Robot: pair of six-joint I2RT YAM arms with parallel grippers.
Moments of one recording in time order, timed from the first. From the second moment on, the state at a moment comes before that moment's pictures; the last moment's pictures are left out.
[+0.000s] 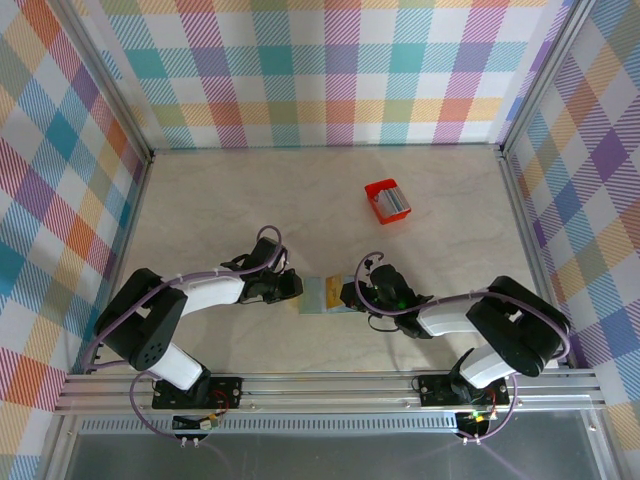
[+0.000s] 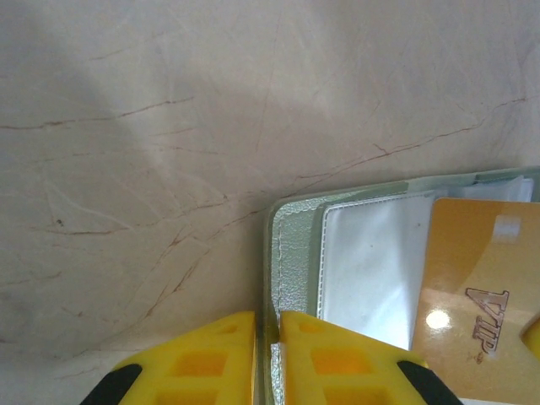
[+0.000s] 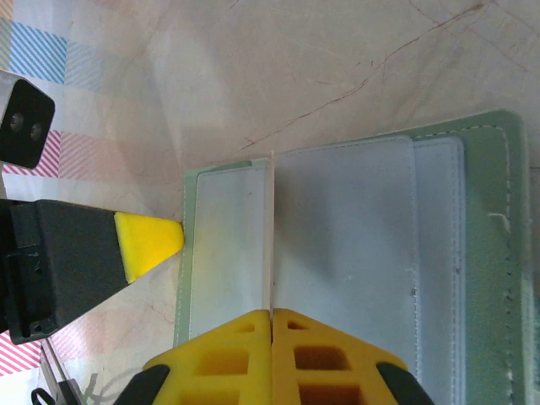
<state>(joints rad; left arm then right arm) -0.58 1.54 0.67 -0.14 0.27 -0.76 0.81 1.50 0.36 0.55 -0.15 0.99</state>
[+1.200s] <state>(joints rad) -0.58 1.55 0.67 -0.13 0.27 -0.76 0.85 1.52 0.36 0.53 -0.07 1.12</state>
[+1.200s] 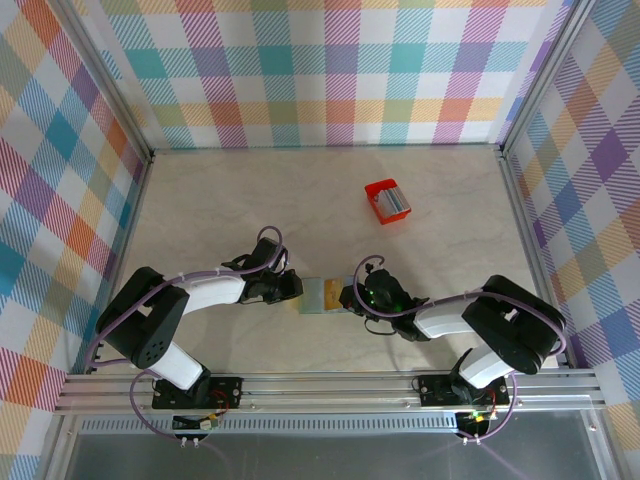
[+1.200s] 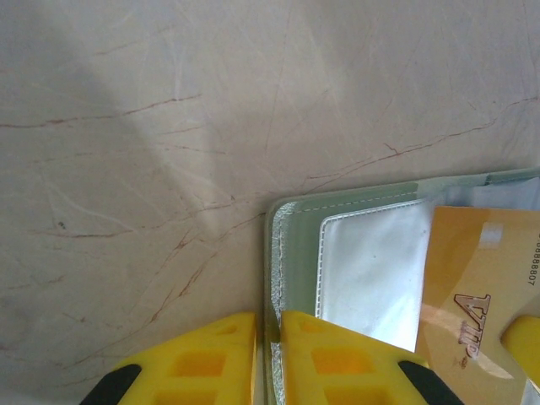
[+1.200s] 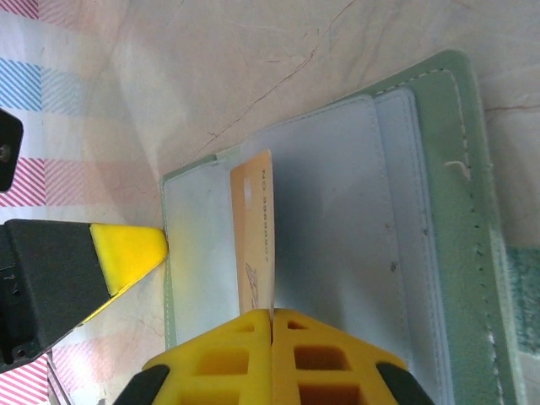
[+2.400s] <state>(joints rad) -0.58 1.56 0.67 -0.12 0.27 -0.76 0.85 1.60 0.38 0.61 -0.09 1.11</state>
